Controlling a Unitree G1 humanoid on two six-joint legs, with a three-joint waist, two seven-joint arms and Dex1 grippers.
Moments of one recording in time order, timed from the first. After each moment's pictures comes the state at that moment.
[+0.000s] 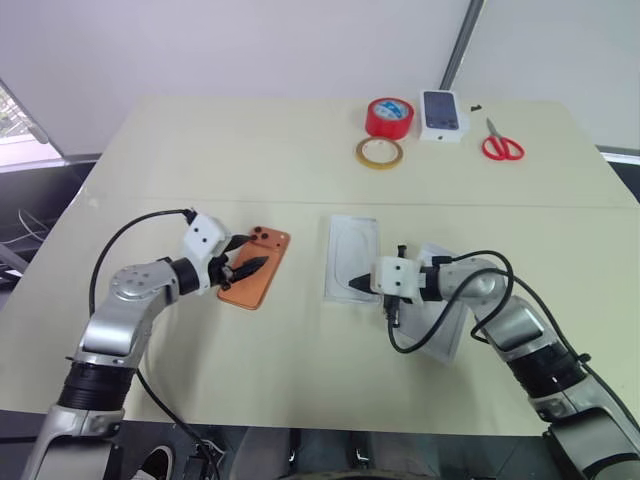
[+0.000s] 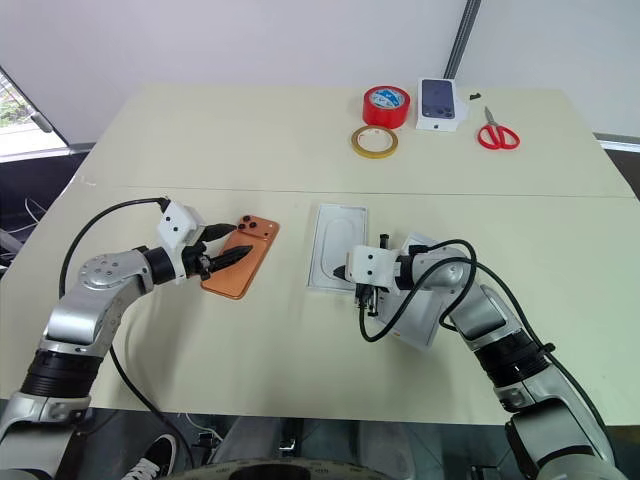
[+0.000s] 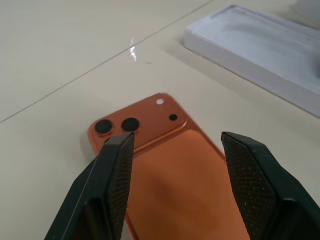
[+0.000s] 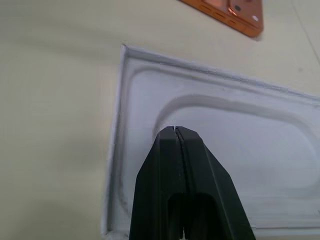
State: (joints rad) left arm -0.30 0.60 -0.01 -0.05 -0.31 0.33 -0.80; right arm -0.42 -0.63 0.33 -0.03 -0.02 0.07 1.03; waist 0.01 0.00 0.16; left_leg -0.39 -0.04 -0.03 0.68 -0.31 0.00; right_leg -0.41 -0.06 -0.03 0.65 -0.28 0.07
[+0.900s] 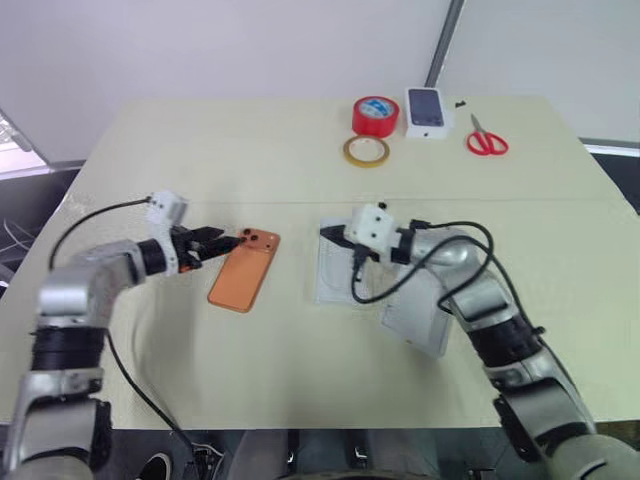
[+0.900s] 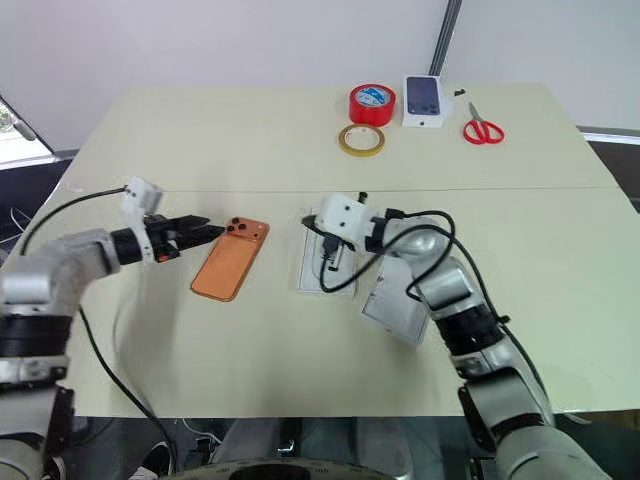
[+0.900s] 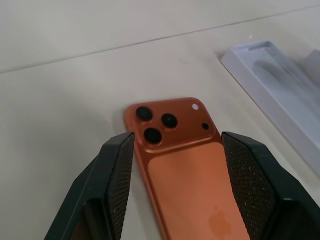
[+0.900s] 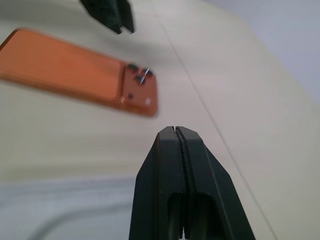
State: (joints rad) left arm -0.51 0.74 0.14 0.21 -0.53 0.87 -0.89; right arm -0.62 -0.35 0.31 0.06 -0.05 0.14 0.81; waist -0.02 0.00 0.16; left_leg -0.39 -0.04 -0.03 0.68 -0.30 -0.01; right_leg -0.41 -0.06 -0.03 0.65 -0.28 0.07
